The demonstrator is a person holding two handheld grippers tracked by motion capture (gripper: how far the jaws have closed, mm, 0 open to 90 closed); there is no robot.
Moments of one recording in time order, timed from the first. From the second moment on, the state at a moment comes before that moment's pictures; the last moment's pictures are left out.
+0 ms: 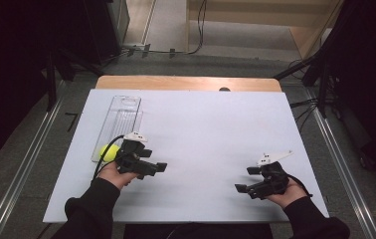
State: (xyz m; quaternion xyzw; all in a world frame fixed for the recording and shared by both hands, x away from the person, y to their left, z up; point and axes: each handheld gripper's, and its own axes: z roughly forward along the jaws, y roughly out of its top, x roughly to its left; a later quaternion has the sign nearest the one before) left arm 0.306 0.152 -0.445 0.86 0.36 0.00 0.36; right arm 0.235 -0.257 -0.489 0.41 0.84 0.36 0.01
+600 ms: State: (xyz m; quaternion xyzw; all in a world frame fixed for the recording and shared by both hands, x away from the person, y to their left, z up) left arm 0.287 0.162 -0.458 0.87 0.34 -0.01 0.36; right arm 0.235 -0.258 -0.489 0.41 0.84 0.36 0.02
